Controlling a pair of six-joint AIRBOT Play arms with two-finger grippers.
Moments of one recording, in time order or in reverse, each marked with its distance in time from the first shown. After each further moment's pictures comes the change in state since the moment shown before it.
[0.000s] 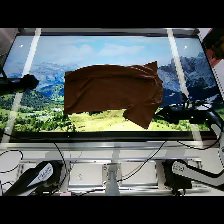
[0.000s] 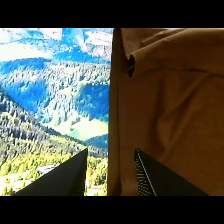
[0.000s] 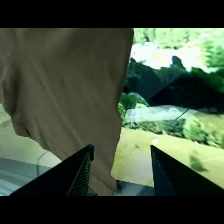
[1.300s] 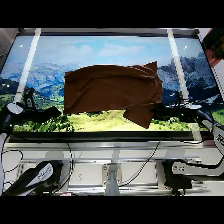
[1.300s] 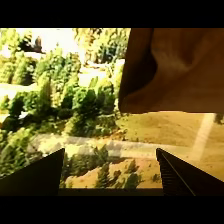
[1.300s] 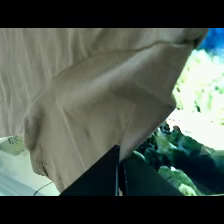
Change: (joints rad) left arm 0.000 -0.024 -0.444 -0.068 0.005 0.058; right arm 0.067 -0.148 -0.005 0.222 -0.167 -0.220
